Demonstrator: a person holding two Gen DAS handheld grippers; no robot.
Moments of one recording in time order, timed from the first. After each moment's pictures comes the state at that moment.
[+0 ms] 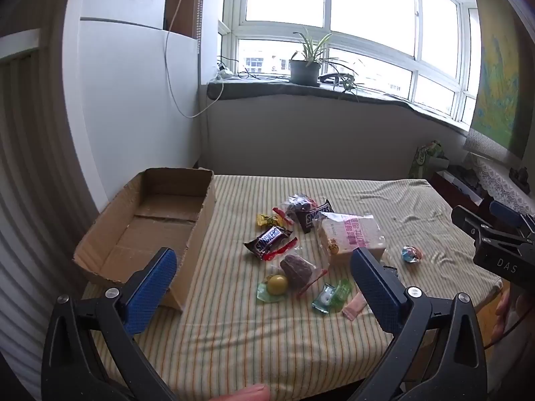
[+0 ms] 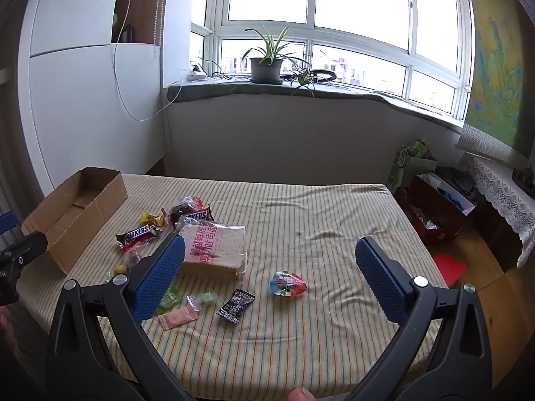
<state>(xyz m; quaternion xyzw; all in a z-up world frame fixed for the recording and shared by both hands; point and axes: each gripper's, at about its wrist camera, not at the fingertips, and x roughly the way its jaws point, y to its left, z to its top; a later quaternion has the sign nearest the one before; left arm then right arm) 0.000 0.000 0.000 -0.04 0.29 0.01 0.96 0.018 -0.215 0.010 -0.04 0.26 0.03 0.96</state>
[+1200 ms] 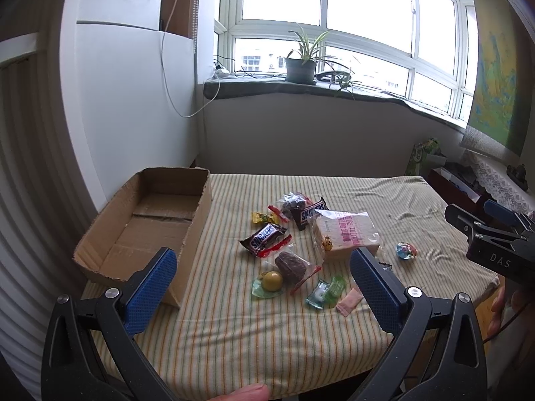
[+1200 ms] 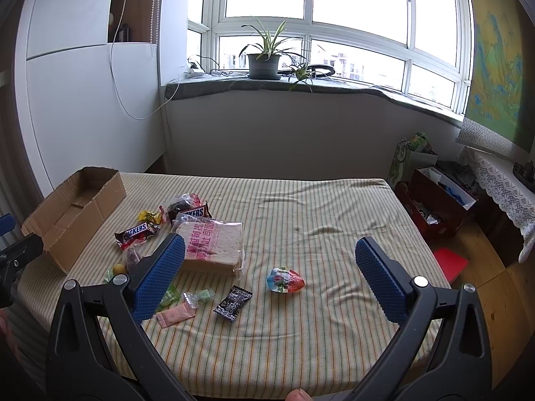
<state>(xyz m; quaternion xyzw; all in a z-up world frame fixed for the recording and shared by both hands) -0.006 -0.005 0.006 -0.03 0.29 0.01 0.96 0.018 -0.220 0.010 -0.04 0.26 0.03 0.96</state>
